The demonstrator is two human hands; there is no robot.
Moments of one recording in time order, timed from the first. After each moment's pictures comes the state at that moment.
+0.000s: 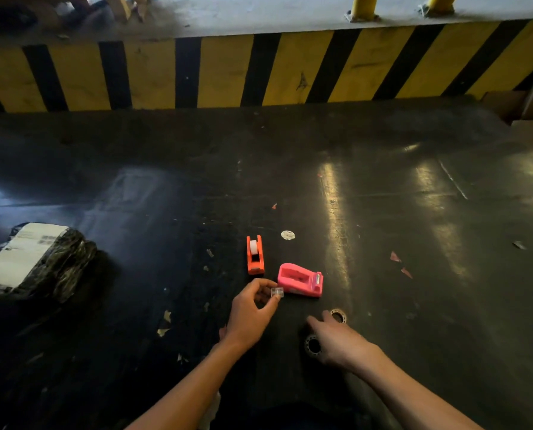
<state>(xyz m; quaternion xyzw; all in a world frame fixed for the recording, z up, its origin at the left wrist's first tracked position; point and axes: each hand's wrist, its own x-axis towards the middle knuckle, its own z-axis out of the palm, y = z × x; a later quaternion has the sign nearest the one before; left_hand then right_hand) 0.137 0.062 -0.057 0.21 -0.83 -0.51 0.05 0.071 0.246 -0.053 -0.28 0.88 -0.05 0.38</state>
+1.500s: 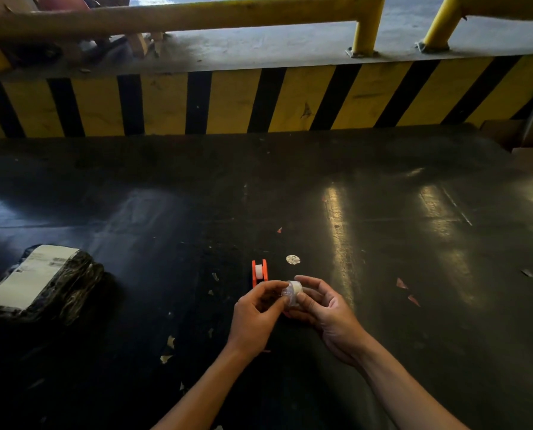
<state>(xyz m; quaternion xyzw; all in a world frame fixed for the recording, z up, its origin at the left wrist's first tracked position) 0.123 0.058 -0.009 0.15 -0.77 -0.61 0.12 0.042 0.215 -0.008 -0.05 0.53 -0.76 0.37</state>
